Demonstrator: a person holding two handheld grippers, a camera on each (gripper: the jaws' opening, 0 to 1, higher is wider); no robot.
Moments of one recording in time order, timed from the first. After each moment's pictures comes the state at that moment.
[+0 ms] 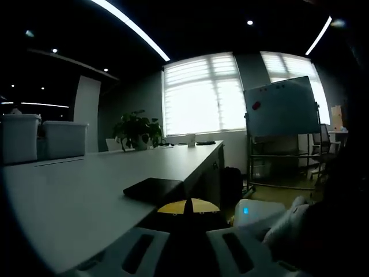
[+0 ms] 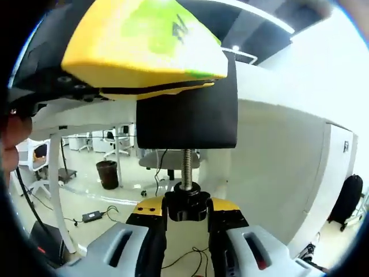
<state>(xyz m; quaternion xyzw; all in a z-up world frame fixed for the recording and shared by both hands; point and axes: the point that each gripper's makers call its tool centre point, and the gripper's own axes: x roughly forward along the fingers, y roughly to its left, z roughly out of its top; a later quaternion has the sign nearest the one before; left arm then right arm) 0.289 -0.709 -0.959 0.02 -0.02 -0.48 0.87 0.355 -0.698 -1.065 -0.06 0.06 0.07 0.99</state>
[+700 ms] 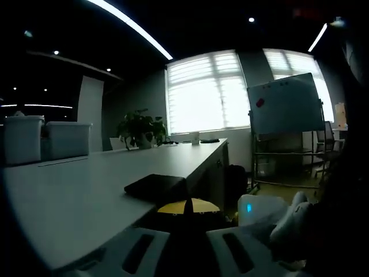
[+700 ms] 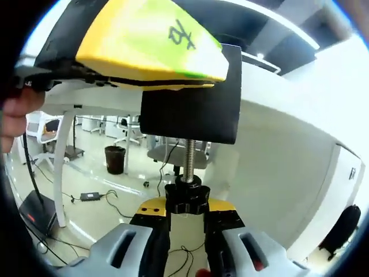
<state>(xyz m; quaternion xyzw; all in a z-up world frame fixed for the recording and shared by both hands) 0.293 -0.712 -0.962 0.03 -0.02 -0.47 0.88 0.352 -0.701 -1.066 -0.11 0.05 0.12 0.99</state>
